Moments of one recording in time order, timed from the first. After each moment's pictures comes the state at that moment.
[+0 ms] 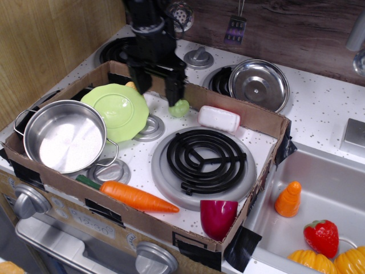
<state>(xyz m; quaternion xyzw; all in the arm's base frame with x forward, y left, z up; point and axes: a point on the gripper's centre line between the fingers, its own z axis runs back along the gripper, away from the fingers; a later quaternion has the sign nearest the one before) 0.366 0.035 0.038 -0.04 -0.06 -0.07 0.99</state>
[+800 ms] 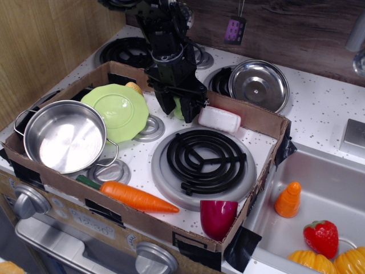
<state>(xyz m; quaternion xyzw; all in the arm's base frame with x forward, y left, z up) 0.368 0.013 0.009 -0.06 -0.11 -0.08 0.99</state>
